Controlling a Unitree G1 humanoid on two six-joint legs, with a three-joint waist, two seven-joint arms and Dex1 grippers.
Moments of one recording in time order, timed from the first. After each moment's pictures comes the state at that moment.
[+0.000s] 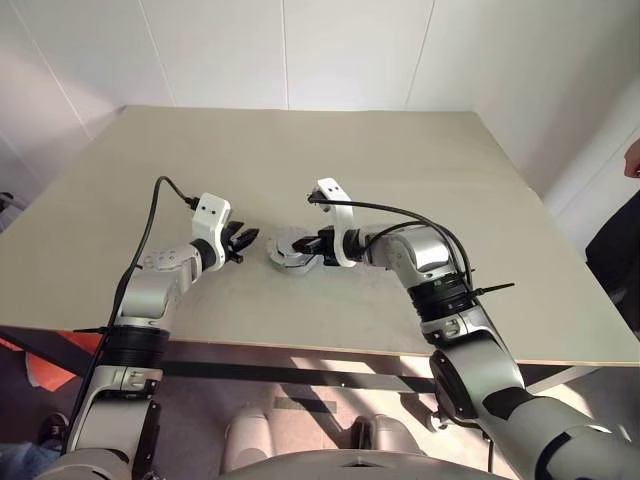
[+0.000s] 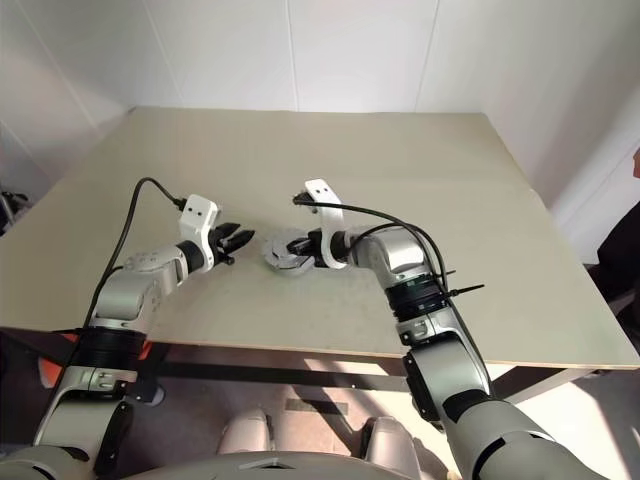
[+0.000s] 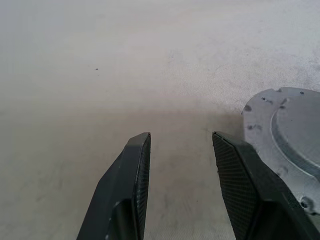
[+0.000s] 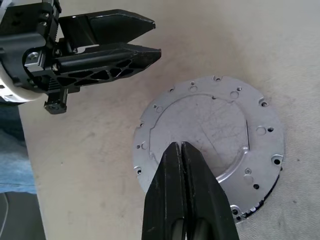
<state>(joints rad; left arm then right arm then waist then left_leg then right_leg) -0.44 0.39 0.03 0.15 -0.23 0.55 -0.53 -0.77 -0.09 0.17 0.31 0.30 1.00 0.60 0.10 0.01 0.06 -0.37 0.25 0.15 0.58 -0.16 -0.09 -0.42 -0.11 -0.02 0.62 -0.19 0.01</state>
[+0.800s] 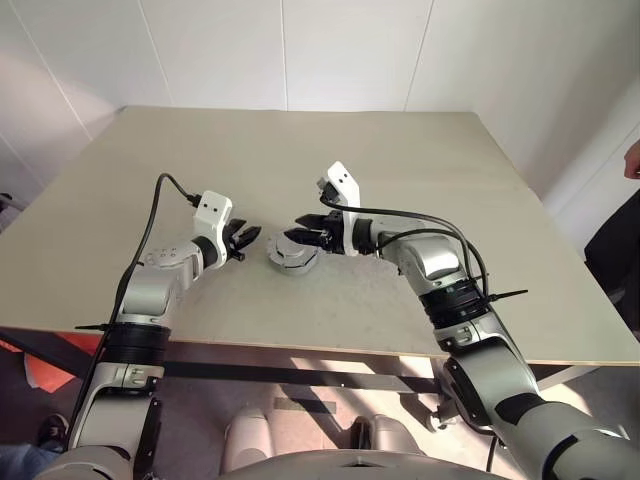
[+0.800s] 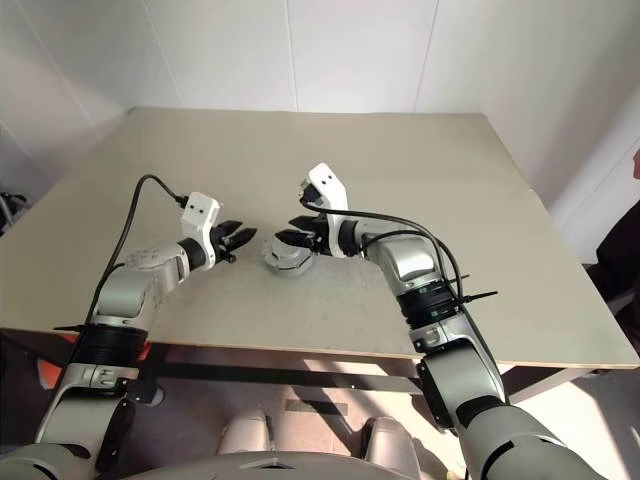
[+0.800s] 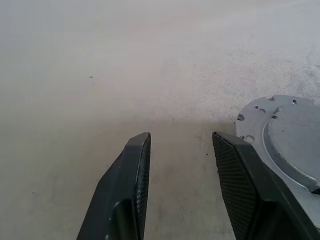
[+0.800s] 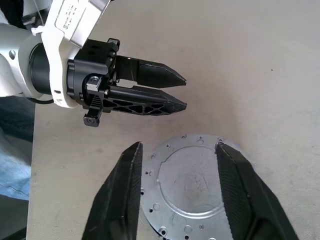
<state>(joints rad) -0.45 0.39 0.03 0.15 -0.23 0.55 -0.54 -0.73 -0.19 0.22 0.27 0.25 0.64 0.81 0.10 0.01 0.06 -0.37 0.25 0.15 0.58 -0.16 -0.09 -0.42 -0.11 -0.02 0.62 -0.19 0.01</state>
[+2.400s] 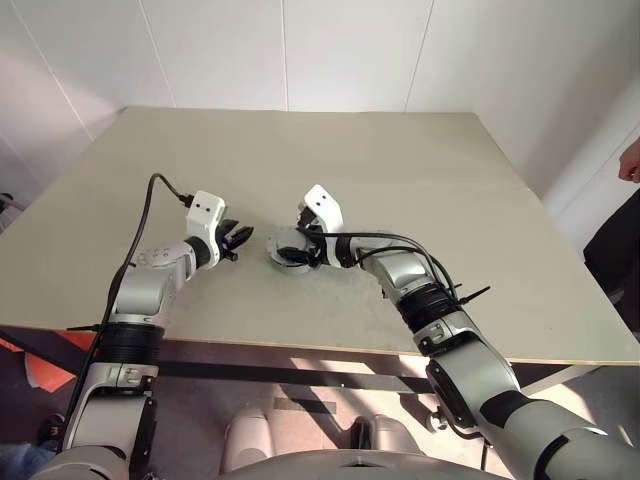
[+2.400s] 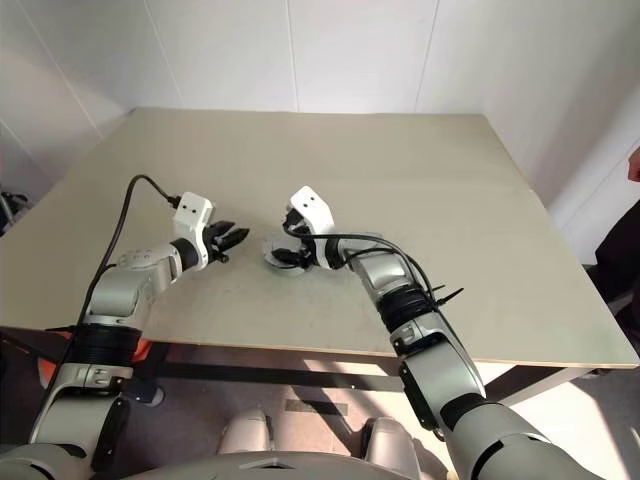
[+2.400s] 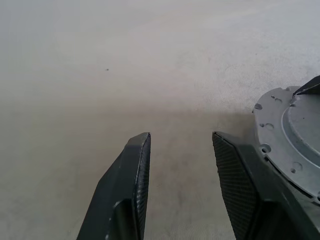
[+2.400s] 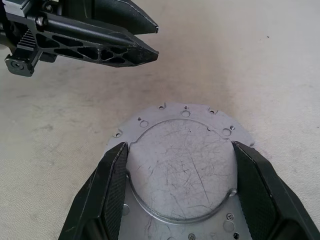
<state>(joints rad) -0.45 0.41 0.05 0.17 -0.22 0.55 -0.54 -0.75 -0.10 0.28 0.54 0.08 0.39 0.74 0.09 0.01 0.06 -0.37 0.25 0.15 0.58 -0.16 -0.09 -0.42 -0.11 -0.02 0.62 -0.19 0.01</state>
